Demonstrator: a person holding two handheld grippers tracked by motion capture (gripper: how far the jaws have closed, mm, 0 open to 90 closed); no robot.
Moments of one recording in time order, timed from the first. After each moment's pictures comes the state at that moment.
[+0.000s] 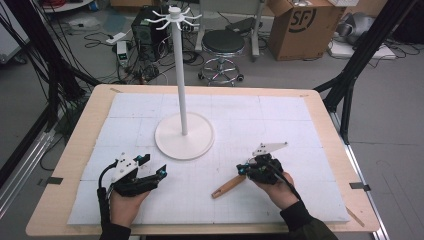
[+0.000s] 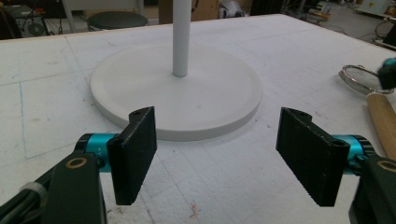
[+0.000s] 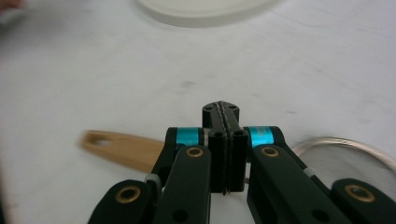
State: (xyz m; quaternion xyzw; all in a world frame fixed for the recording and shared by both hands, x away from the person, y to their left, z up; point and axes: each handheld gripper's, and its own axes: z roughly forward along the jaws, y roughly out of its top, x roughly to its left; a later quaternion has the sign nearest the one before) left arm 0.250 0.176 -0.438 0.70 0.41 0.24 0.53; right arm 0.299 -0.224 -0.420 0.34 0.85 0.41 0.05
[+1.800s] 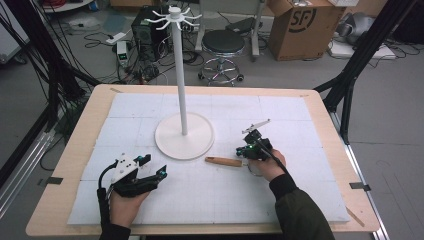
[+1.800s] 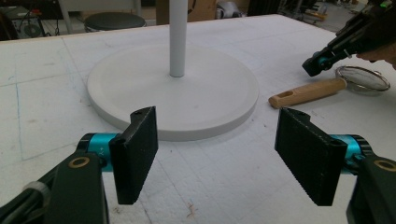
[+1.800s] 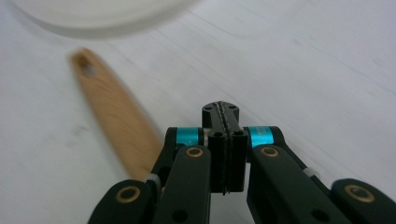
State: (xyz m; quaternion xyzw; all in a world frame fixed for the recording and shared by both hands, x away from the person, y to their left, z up) left arm 0.249 0.176 -0.438 0.70 0.40 0.24 0.54; right arm 0.380 -0.212 -0.431 0.40 0.86 0.30 0.08
